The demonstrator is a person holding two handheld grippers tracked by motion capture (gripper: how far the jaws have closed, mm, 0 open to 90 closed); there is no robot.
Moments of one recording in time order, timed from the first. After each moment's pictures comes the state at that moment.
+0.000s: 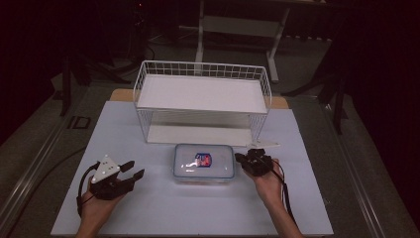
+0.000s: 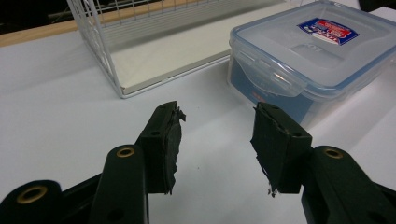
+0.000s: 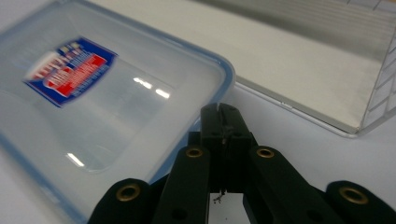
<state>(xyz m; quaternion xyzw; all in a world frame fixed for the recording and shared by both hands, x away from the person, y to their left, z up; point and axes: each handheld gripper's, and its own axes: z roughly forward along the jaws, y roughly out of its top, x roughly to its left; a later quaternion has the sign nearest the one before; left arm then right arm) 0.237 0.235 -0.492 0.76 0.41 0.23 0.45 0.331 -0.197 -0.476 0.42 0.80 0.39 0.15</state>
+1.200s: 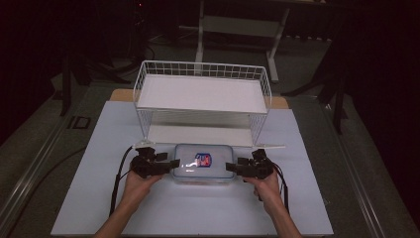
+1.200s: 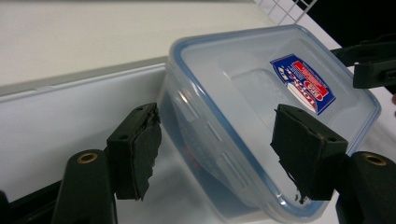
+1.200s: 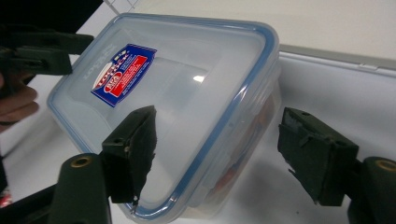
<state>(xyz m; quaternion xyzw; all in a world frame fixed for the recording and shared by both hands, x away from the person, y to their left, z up) 0.316 0.160 -0.504 0.74 0.48 0.03 0.47 0.338 -0.209 -0.499 0.46 0.76 0.46 -0.02</state>
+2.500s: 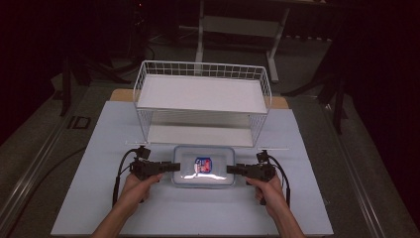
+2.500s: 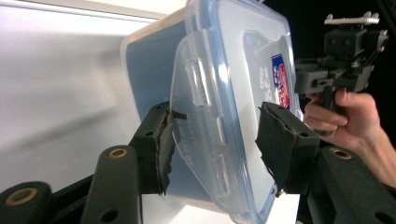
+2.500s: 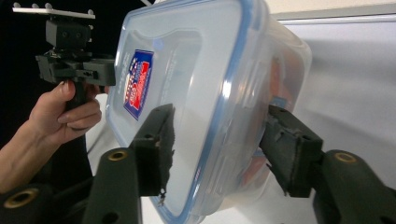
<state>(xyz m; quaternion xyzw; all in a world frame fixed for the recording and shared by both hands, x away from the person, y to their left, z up) 0.316 0.175 -0.515 0.69 0.49 -0.14 0.51 0.335 -0.224 -0.507 0.46 0.72 0.49 -0.14</state>
